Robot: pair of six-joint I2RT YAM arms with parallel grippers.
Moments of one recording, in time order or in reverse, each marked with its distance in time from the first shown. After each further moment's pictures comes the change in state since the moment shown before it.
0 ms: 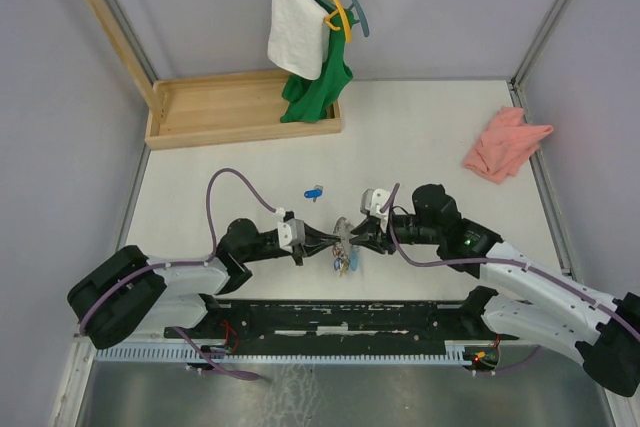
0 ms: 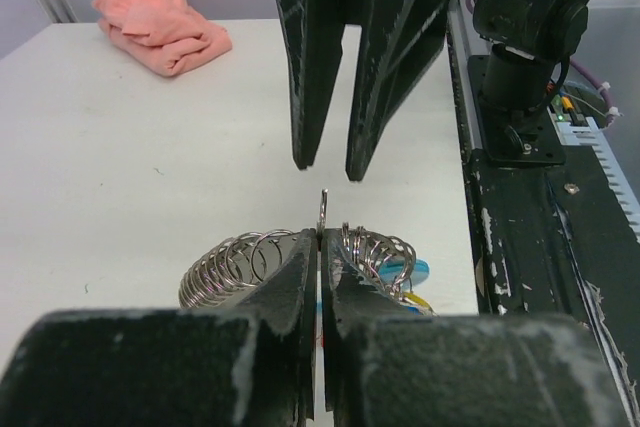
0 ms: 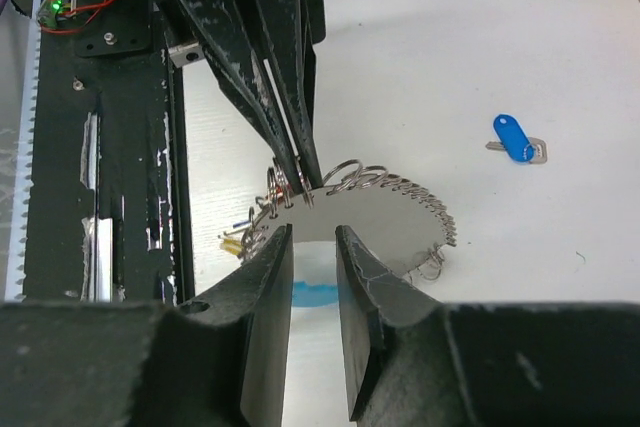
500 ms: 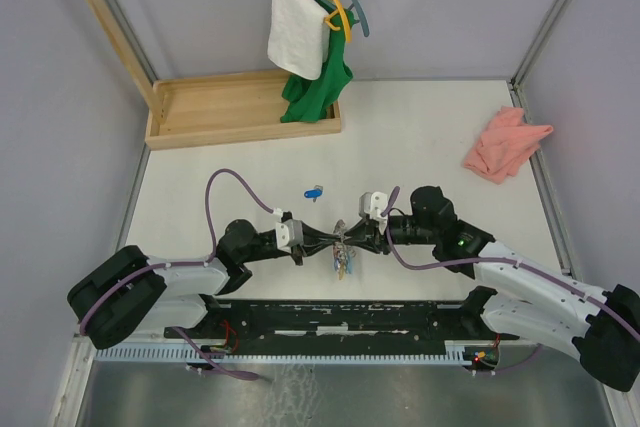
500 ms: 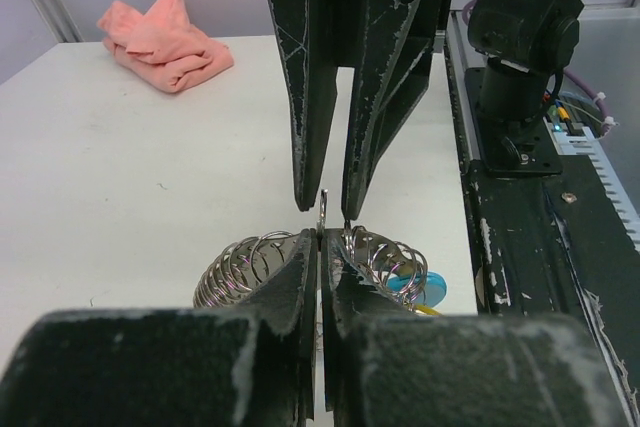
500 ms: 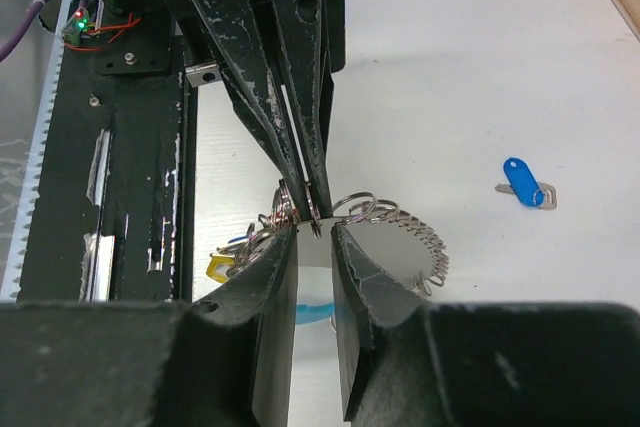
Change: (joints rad) left arm 0.000 0.000 -0.008 0.056 0.003 -0.008; right arm -0.001 0.040 -0.072 0.177 -0.076 -0.002
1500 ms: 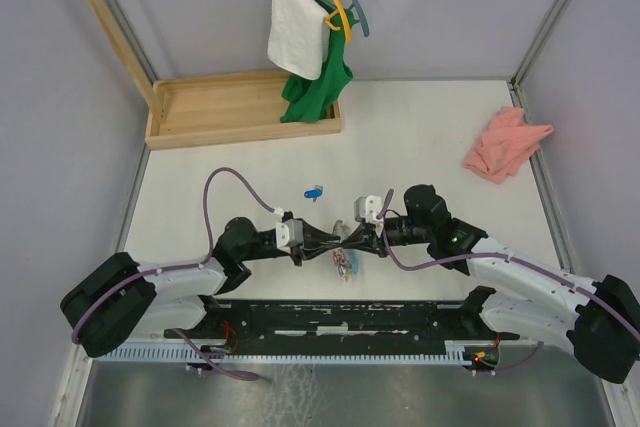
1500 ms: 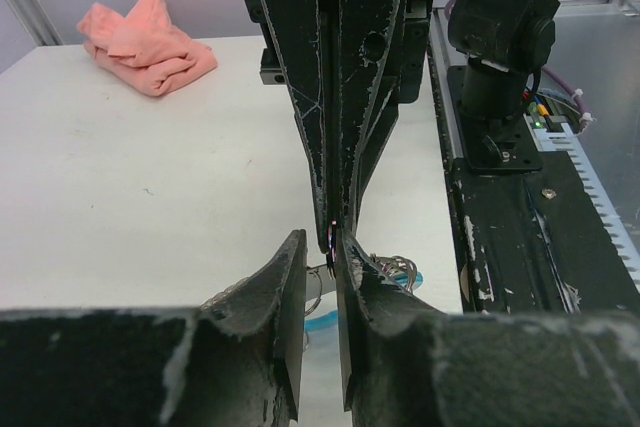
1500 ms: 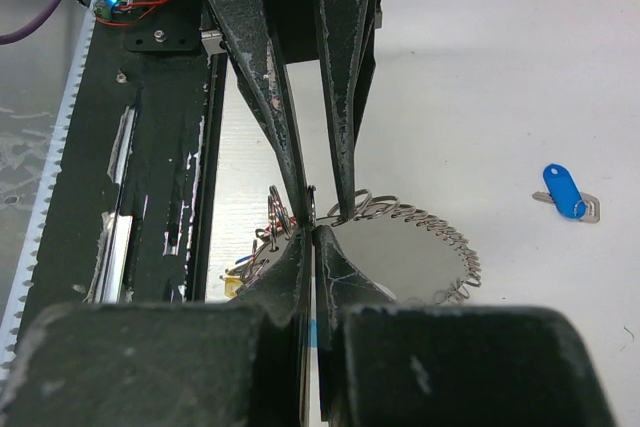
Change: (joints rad) left arm 0.000 -0.060 0.021 -0.099 0.042 0.005; right arm -0.002 0.062 0.000 0.013 -0.085 -0.041
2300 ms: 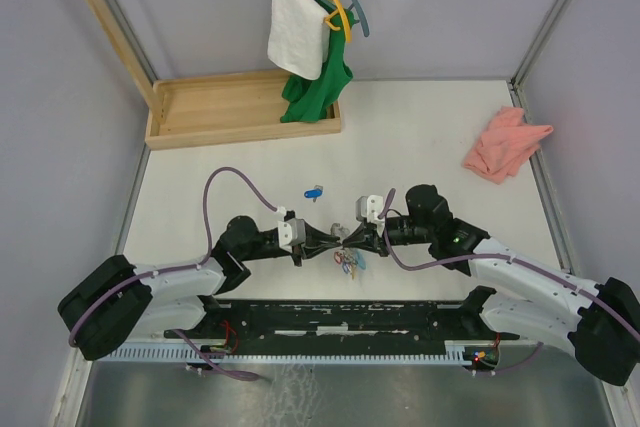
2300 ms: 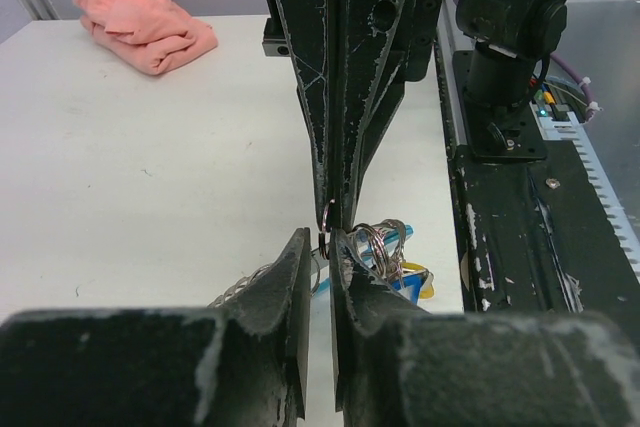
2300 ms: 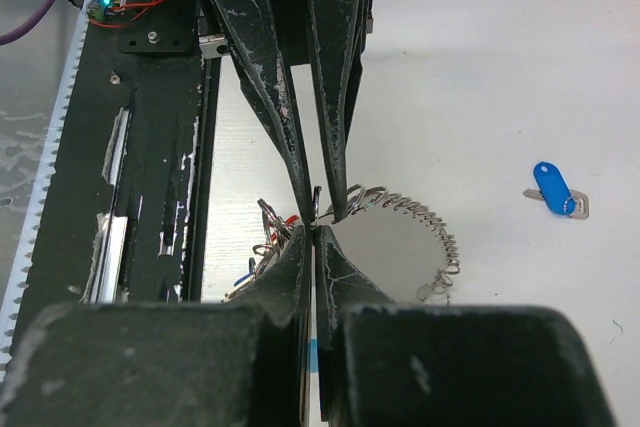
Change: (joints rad) left arm 0.000 -0.024 0.012 -0.088 -0.021 0.014; right arm -0.004 -0.015 0.000 -0.007 0.007 0.000
